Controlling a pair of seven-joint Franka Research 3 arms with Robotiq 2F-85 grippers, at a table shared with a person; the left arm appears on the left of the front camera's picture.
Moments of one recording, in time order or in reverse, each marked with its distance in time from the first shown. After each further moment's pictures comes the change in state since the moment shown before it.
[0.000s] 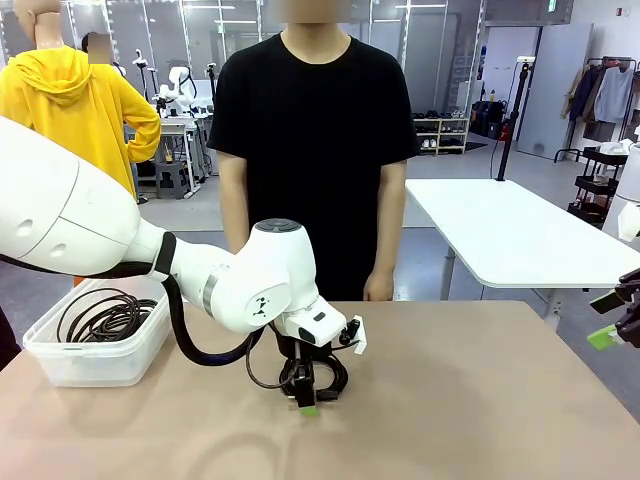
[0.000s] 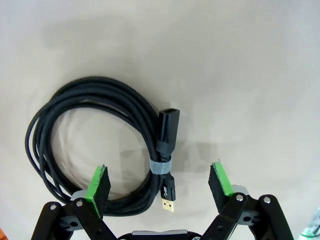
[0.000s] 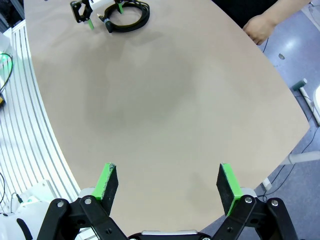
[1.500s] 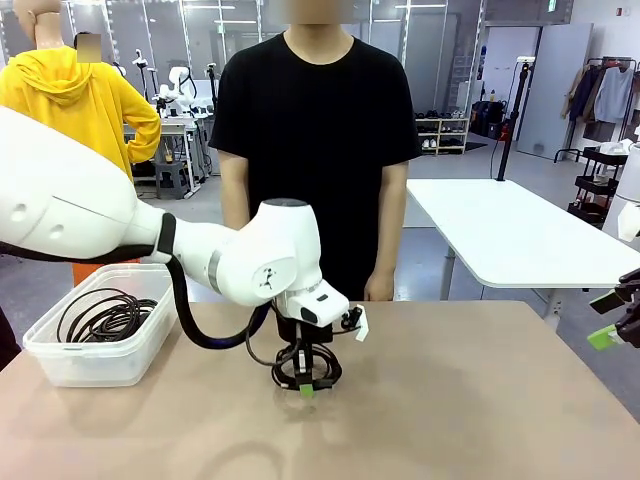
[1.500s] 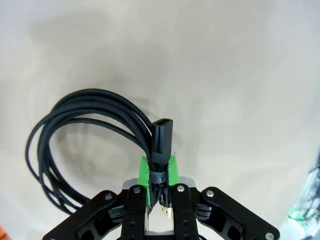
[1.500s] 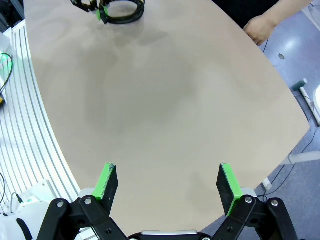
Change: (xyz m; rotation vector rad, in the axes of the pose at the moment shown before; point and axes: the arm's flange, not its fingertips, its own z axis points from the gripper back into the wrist) left arm 0.005 0.005 0.036 -0.069 0.050 -0.007; right arm 0.000 0.000 0.000 0.000 0.000 0.000
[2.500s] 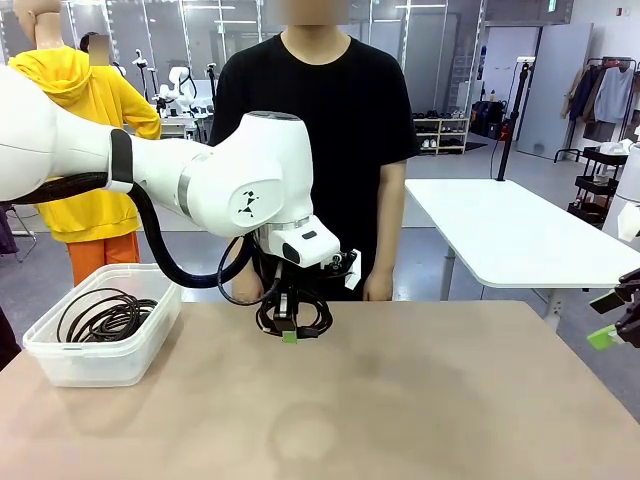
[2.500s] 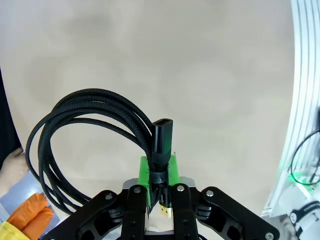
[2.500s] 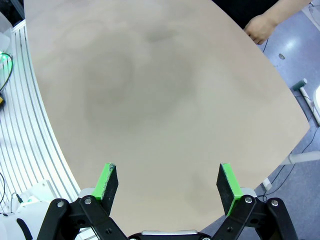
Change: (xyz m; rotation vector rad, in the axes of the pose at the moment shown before) left arm -0.010 -0.024 0.115 0.103 0.052 -0.093; right arm 0.000 0.000 0.000 0.000 0.000 0.000
